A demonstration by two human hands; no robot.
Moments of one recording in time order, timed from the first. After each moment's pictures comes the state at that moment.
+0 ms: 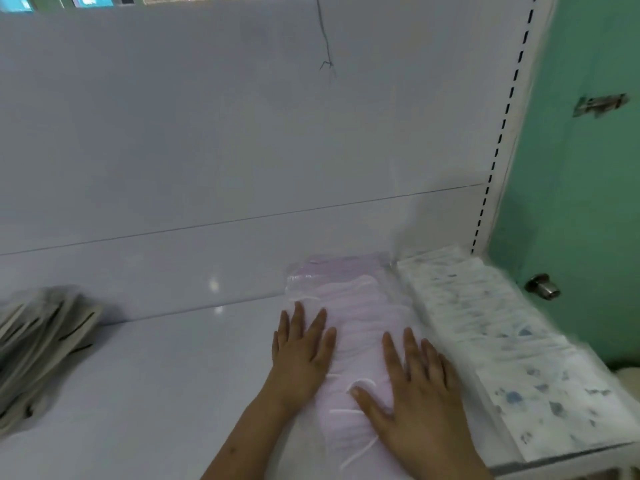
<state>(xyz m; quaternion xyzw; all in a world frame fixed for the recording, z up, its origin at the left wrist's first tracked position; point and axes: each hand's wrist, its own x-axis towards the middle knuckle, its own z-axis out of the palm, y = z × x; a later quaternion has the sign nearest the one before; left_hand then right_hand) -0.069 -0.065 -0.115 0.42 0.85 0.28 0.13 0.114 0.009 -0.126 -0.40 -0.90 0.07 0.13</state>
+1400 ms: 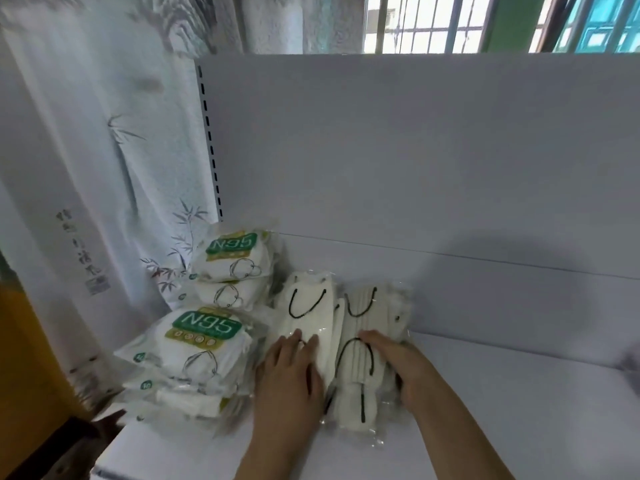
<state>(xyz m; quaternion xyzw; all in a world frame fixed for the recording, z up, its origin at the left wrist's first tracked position) -0.361 -0.516 -0.100 0.24 0.92 0.28 -0.12 -0.321 -0.332 -0.062 -0.31 -0.58 0.75 0.07</state>
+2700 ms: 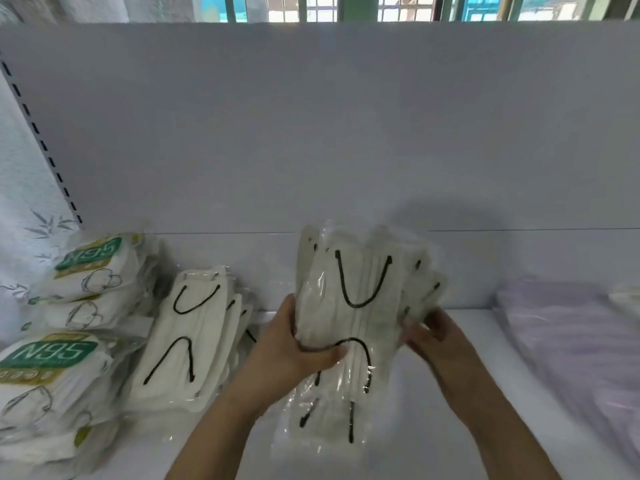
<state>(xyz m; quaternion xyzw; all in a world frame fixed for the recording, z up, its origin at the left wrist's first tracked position) -0.297 -0.408 -0.009 0.33 0.72 0.57 0.20 -0.160 -0.224 -0.024 -0.21 -0.65 0.67 0.28</state>
